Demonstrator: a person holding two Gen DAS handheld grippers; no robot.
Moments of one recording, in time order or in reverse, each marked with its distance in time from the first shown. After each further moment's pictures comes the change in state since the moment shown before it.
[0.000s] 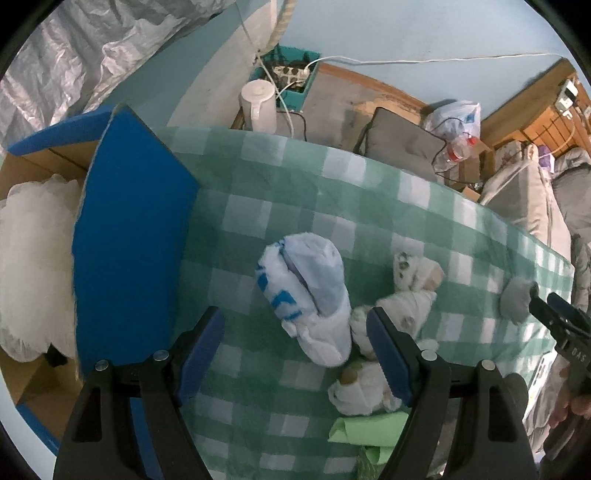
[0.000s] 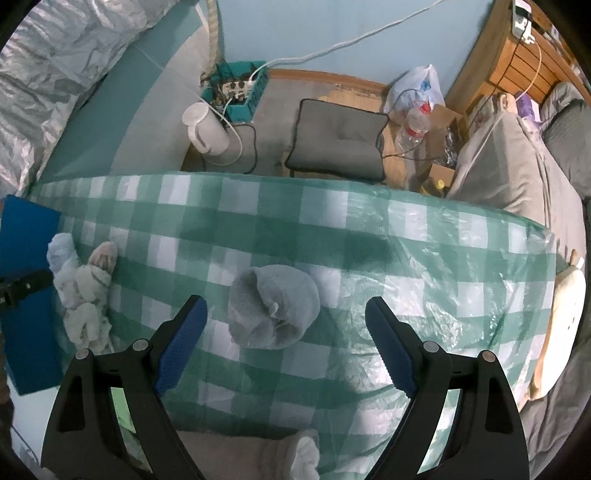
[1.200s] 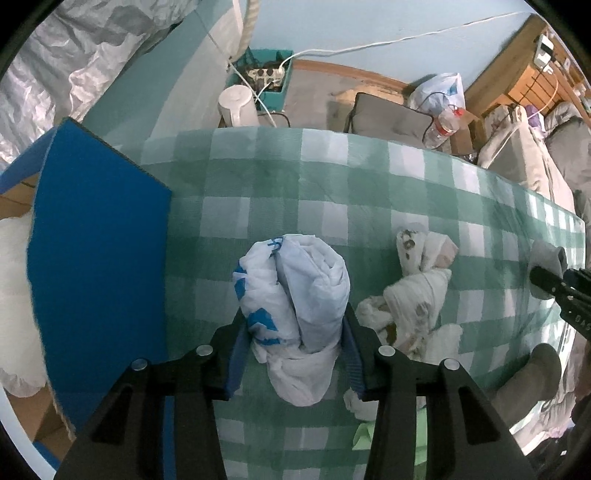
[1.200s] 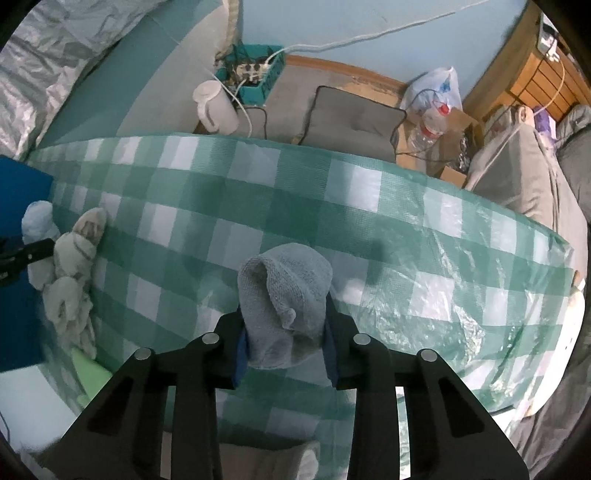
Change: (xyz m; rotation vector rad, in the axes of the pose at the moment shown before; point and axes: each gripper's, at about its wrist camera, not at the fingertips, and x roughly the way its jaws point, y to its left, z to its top) left arm 0.011 -0.016 -0.010 0.156 -0.017 0.025; right arm 0.019 0.019 -0.015 -0.090 0.029 0.003
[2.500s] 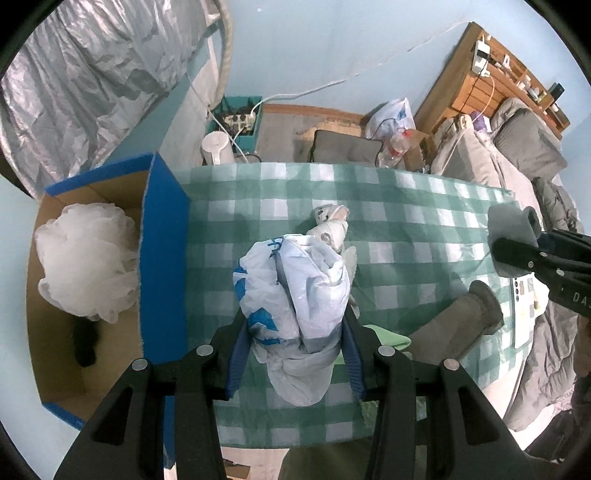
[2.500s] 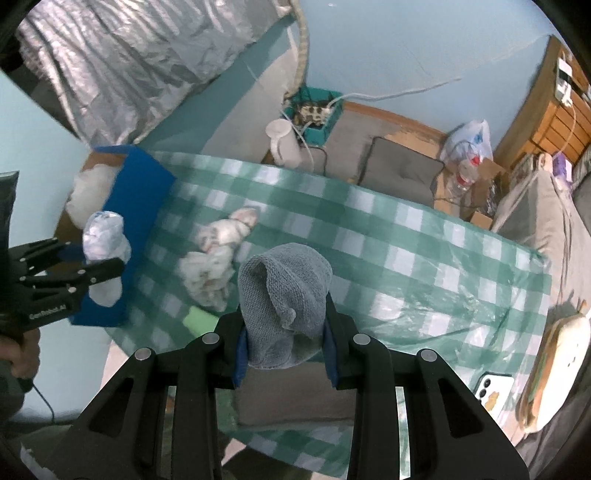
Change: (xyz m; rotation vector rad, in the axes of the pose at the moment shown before) left arm -0.120 -0.017 -0.082 0.083 -0.179 -0.073; right arm -0.130 0.077 -0.044 -0.124 -0.151 0.146
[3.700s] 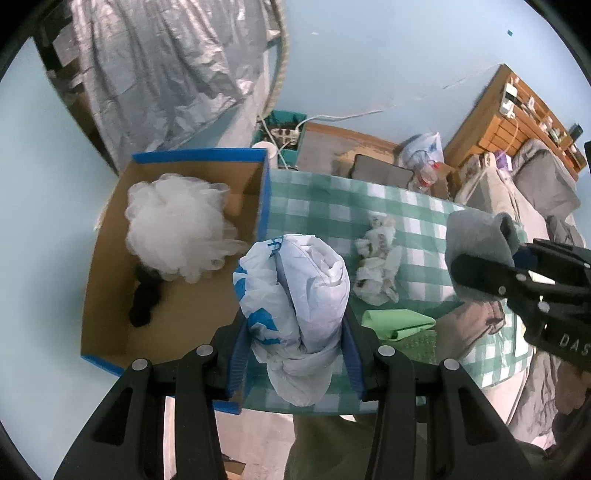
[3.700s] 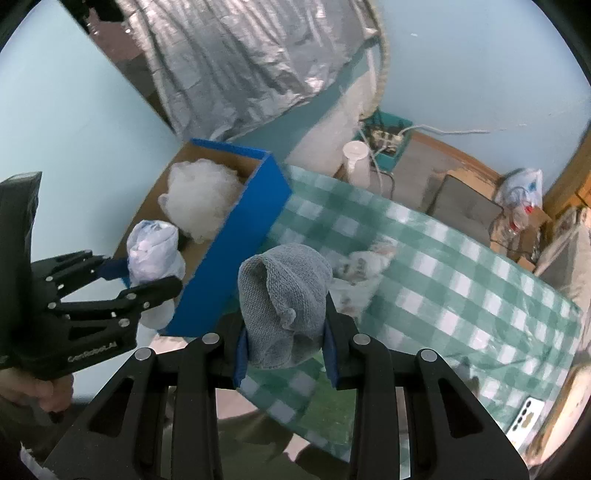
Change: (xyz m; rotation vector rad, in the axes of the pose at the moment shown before) left arm -0.070 0.070 -0.044 -0.146 -0.074 0.067; right arm -0.014 0.144 0.019 -0.150 -0.036 0.149
